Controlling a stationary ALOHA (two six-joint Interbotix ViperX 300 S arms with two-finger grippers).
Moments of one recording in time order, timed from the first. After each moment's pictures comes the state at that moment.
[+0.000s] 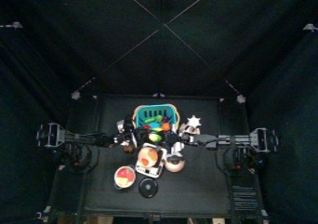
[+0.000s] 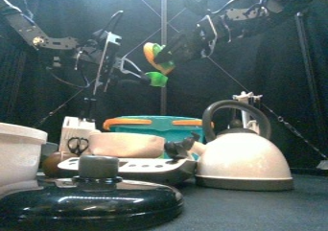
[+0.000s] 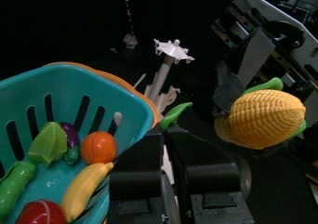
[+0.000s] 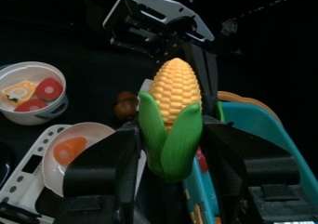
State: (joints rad) left arm 0.15 -0.16 0.93 -0.36 -0.74 -0.12; right arm -0.15 -0.17 0.61 0.11 -0.14 -0.40
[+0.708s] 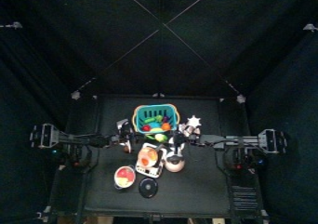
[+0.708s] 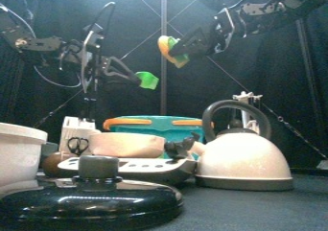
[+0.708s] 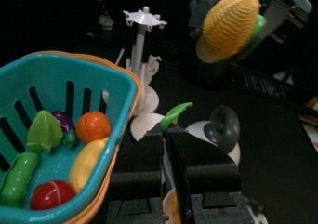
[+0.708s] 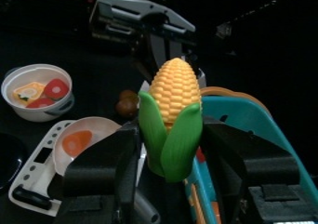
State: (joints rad) left arm 0.17 -0.39 1.08 -0.07 -0.48 -0.11; right arm -0.13 -0.29 0.70 0.14 -0.14 -0.40
